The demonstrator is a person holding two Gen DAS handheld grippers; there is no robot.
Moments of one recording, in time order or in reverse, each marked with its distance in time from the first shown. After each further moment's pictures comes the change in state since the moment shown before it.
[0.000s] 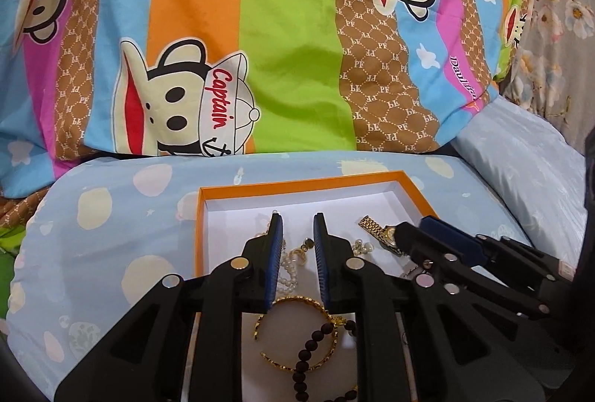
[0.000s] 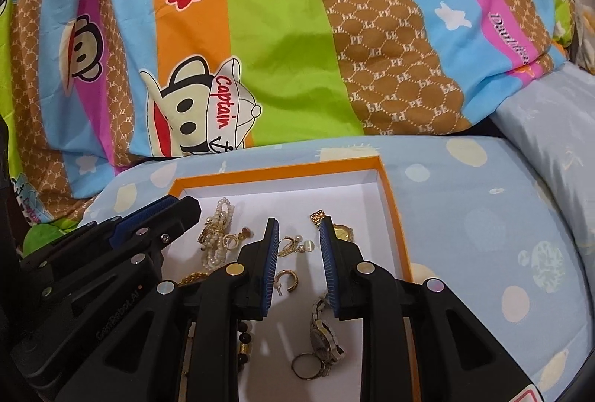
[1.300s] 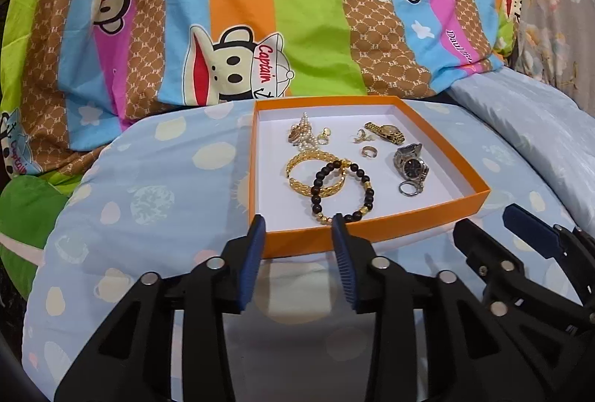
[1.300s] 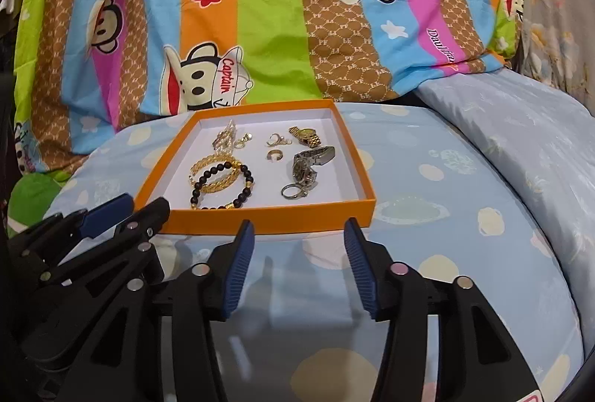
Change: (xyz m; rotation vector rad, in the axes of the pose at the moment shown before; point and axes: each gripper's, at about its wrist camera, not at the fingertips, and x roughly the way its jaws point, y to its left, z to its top) left arm -0.095 -0.019 -0.111 0.021 -0.019 0.163; right arm -0.108 0.013 -0.118 -0.018 -0.063 -0.131
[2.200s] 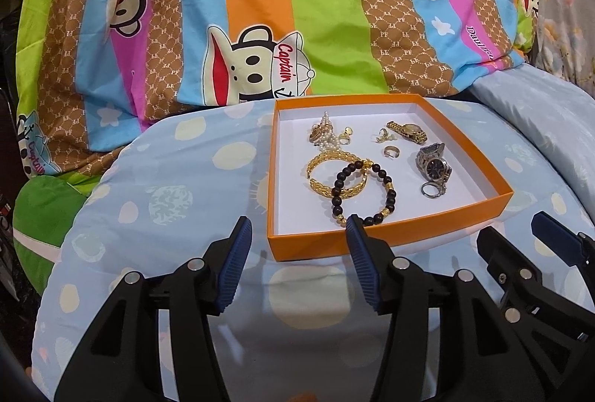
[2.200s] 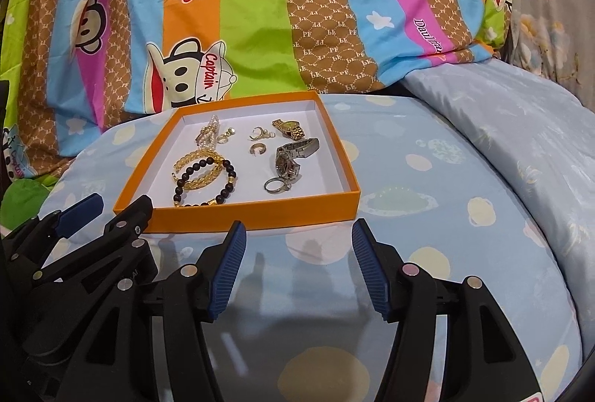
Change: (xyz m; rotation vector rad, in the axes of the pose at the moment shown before) left arm 0.004 -0.004 0.002 0.011 0.000 0.106; right arm 0.005 -0.001 0.001 0.005 0.023 -0.059
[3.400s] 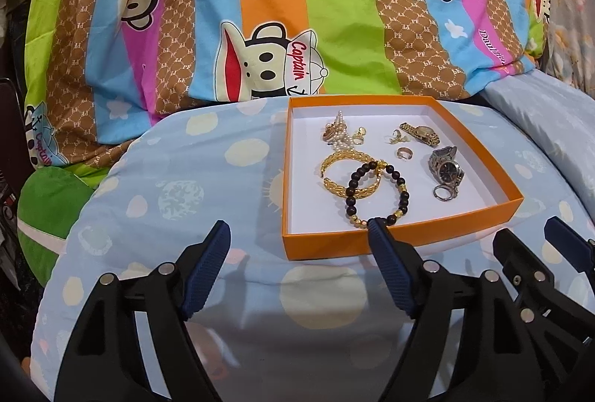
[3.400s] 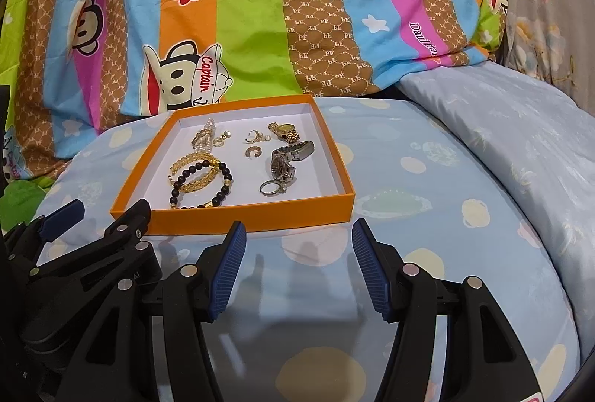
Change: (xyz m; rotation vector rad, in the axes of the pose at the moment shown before) left arm 0.002 0.006 0.000 -0.030 0.007 0.032; right arm -0.001 -0.001 0.001 0.003 -0.007 -0.025
